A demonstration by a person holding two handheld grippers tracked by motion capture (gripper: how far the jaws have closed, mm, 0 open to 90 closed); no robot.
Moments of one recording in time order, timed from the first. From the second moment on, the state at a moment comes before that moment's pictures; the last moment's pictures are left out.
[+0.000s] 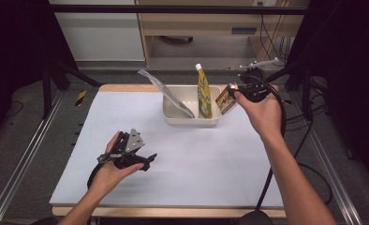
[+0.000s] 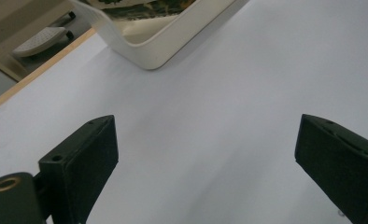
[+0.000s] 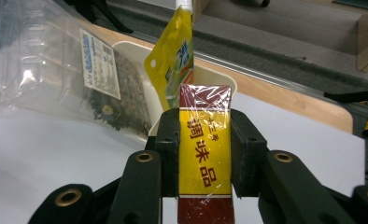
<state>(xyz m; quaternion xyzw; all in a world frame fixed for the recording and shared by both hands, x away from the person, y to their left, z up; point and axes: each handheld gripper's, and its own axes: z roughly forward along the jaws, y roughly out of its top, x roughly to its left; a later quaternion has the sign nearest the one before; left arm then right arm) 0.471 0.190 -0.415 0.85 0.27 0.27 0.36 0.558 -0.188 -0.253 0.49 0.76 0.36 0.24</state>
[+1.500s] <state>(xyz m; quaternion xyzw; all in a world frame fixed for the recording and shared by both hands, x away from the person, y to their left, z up) 0.446 0.247 -0.438 0.83 0.34 0.28 0.34 0.629 -0.142 -0.257 0.54 0.73 0.30 0.28</state>
